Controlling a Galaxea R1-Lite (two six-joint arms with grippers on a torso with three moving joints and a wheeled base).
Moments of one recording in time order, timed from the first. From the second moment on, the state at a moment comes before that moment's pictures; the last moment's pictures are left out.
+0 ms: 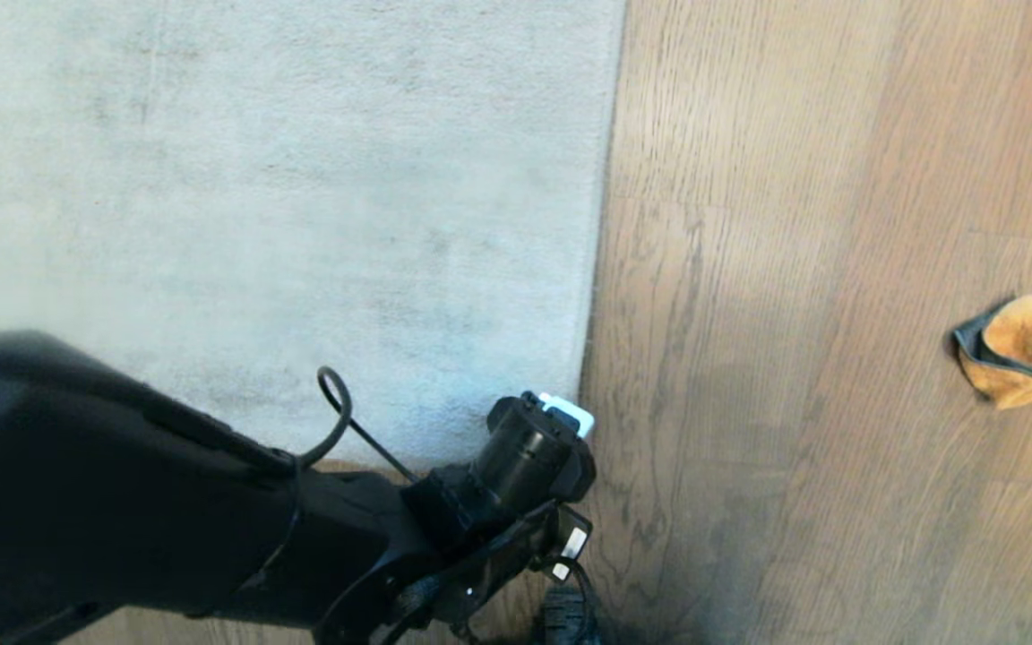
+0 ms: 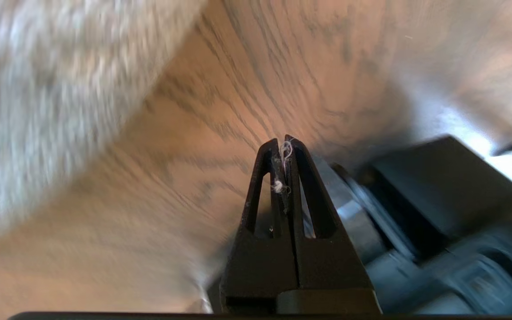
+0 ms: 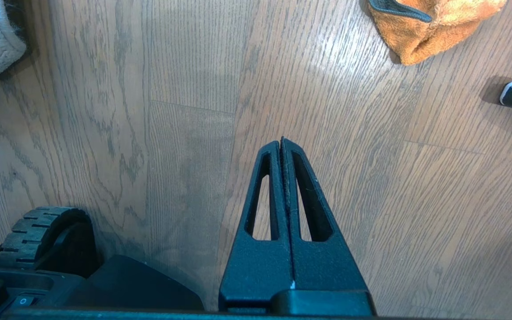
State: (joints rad) left arm -0.94 2.00 -0.92 -0.34 0.33 -0.10; right arm 0.00 0.00 0.00 -0.05 0.03 -0.05
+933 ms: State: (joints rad) left arm -0.78 2.03 -0.94 -0.40 0.33 0.32; right arm 0.00 0.00 0.00 -0.05 0.03 -0.05
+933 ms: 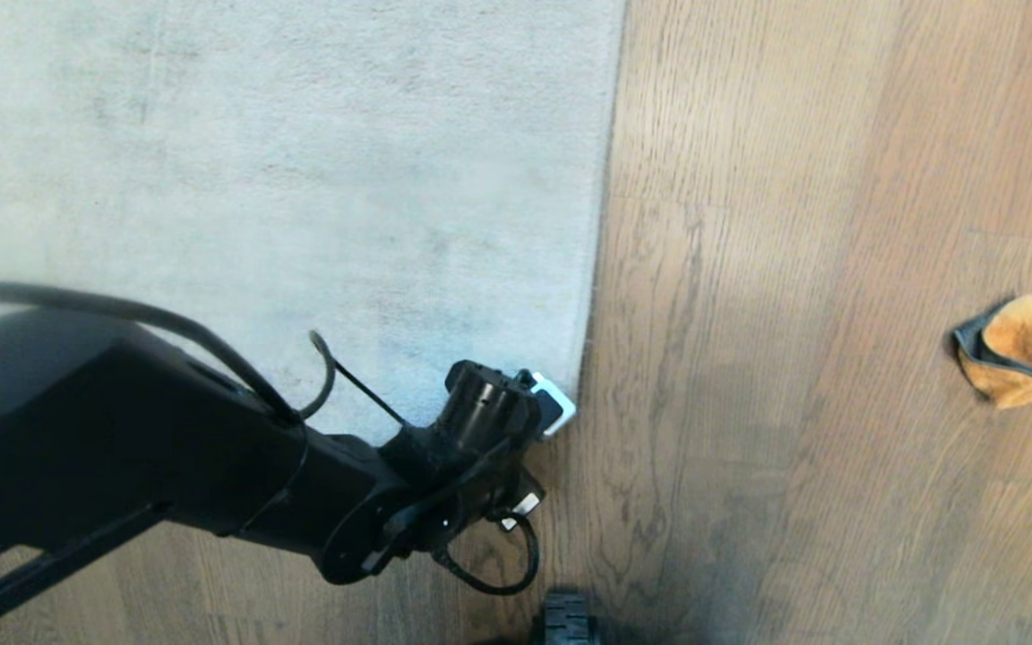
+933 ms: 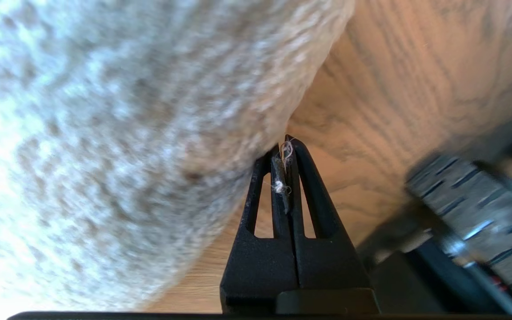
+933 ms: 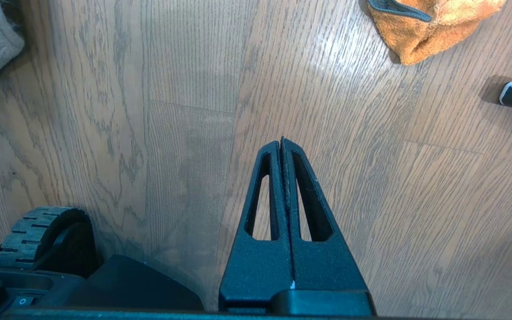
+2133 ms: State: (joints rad) left arm -0.73 1.87 -0.86 -0.34 0.30 0.32; right arm 0.00 0.00 0.00 -0.05 0.03 -0.05
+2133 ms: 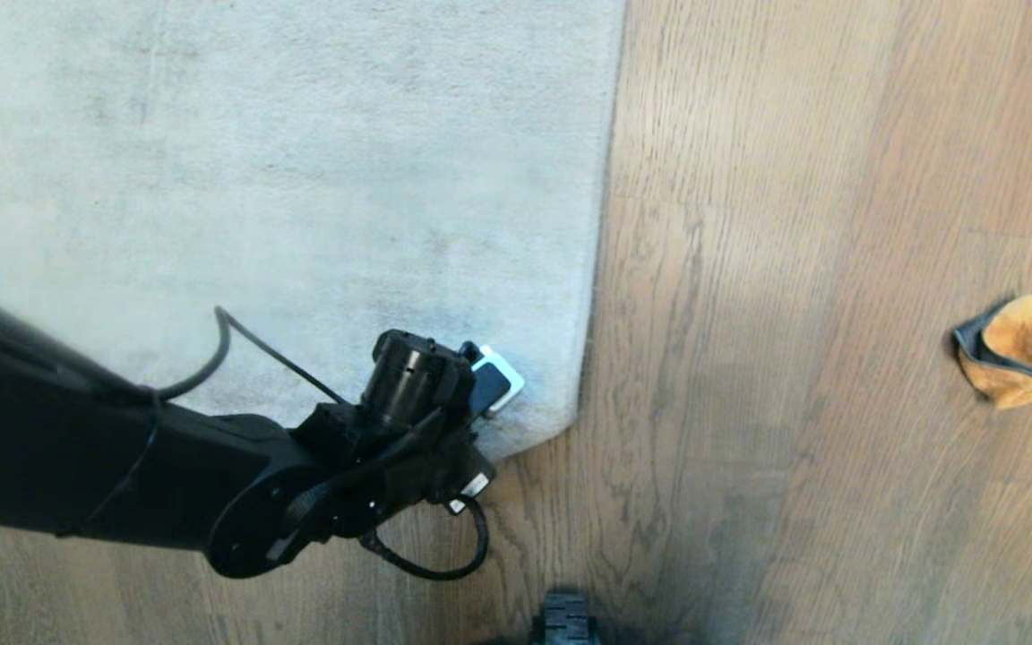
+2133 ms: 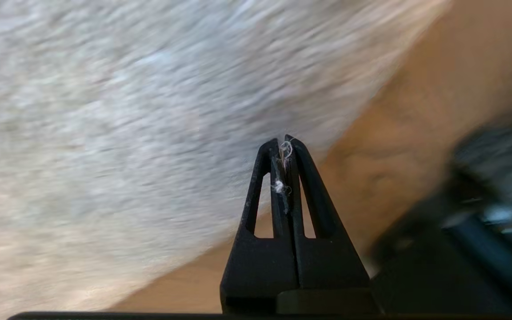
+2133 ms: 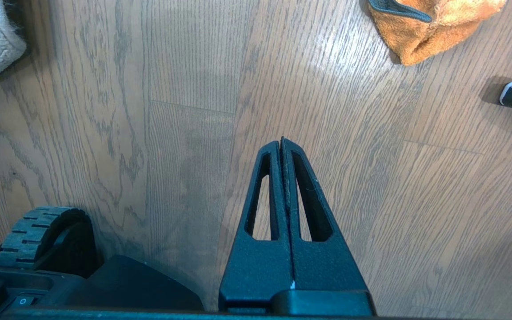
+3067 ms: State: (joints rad) left arm -0.86 1.84 -0.73 -0.29 0.28 0.07; right arm 0.00 0.00 0.00 -0.05 0.03 -0.05
